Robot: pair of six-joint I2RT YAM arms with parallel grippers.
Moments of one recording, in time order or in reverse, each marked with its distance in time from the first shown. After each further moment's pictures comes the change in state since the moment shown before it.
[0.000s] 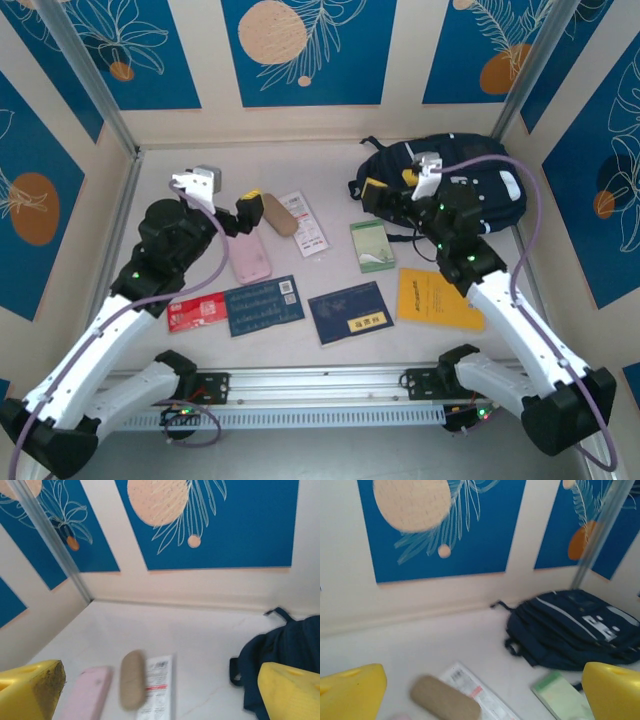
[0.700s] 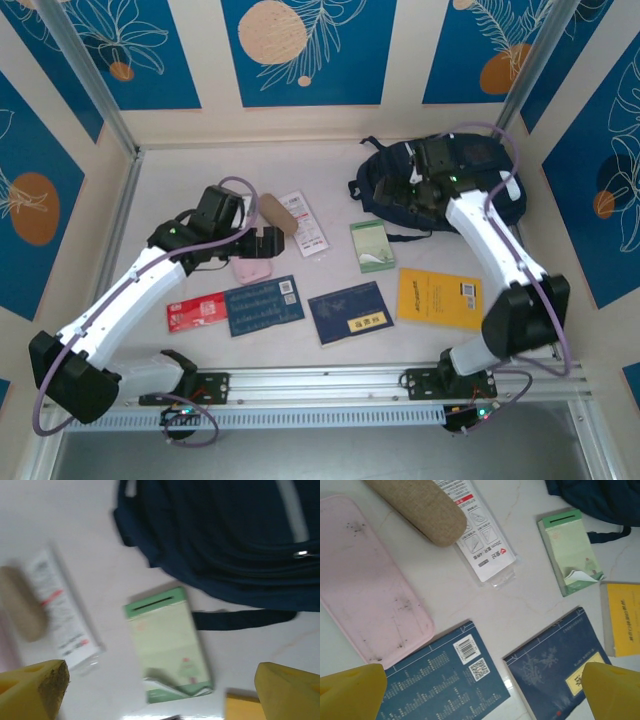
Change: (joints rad) left arm -0.015 0.323 0.161 -0.576 0.189 -0.287; right arm -0.148 0.565 0.469 -0.766 0.119 0.176
